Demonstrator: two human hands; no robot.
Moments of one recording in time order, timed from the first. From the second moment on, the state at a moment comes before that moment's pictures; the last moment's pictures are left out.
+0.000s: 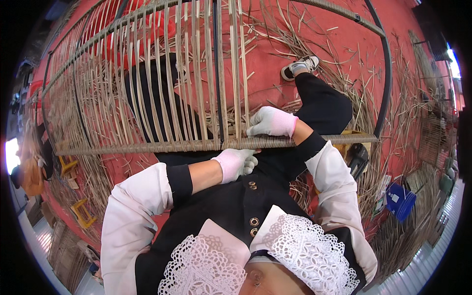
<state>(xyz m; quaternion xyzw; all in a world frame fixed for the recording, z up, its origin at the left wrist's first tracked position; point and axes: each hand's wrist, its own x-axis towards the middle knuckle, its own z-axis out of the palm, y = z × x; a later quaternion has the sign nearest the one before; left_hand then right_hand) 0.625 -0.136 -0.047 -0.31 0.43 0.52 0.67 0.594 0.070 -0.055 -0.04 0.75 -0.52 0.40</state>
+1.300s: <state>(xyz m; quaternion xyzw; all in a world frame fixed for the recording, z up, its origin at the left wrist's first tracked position) 0.289 -0.047 0.039 0.40 0.83 0.32 -0.21 0.297 0.166 0.022 0.00 0.92 -0.38 0.04</state>
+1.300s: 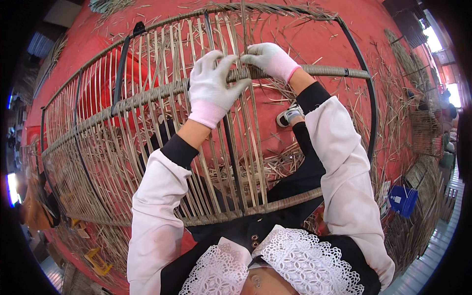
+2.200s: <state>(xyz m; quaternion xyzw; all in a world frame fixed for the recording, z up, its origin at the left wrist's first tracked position) 0.270 -0.023 0.058 0.52 0.83 0.19 0.04 0.438 0.117 0.069 0.06 0.74 -0.67 -0.08</state>
